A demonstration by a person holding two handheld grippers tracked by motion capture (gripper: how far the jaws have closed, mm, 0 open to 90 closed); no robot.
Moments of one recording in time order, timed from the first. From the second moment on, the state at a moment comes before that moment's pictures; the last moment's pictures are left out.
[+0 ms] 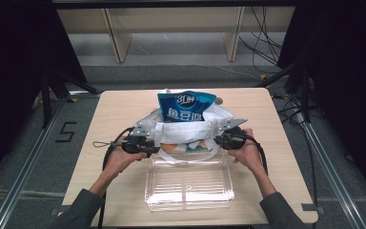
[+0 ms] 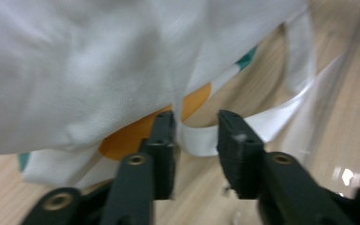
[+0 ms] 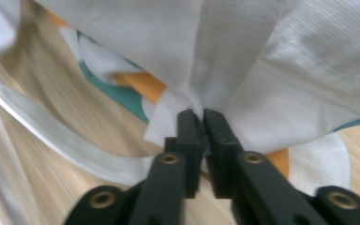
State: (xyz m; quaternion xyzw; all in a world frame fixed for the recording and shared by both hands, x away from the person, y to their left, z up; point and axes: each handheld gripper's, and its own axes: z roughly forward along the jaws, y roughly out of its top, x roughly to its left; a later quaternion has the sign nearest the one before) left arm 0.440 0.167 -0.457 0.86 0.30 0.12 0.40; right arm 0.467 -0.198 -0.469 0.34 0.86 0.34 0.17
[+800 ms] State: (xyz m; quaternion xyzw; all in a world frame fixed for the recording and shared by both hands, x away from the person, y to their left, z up) left arm 0.487 0.160 -0.461 0.84 0.34 0.15 0.40; right arm 0.478 -0.185 -0.424 0.30 0.86 0.37 0.16
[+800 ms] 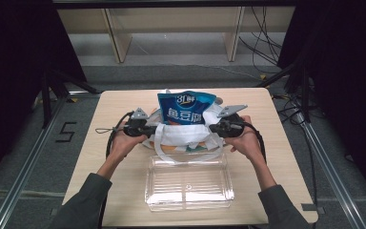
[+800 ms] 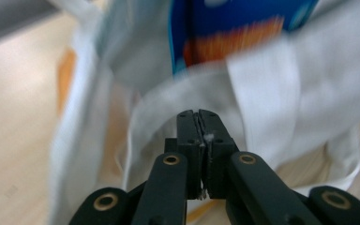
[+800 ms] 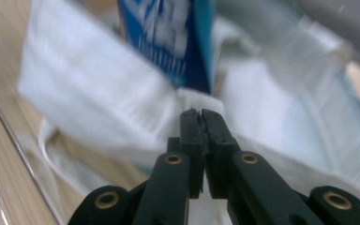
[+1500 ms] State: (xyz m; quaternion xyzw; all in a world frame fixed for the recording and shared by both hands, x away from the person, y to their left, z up) left arm 0.468 0.165 -0.458 0.84 0.31 0.15 0.42; right arm 0.473 -0.171 -0.442 0.30 0.87 0.35 0.16
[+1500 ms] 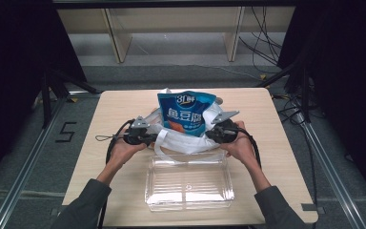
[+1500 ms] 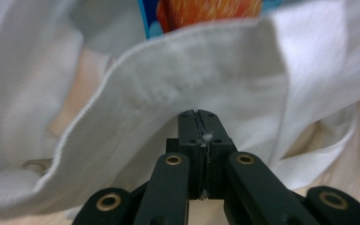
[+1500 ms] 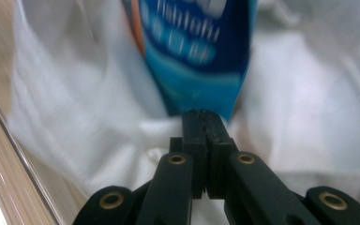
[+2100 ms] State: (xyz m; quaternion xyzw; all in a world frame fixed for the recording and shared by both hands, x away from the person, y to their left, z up) left arm 0.499 0.156 -0.458 0.84 0.35 0.14 0.40; right arm 0.478 -0.174 -0.468 0.32 0.88 0.34 0.11
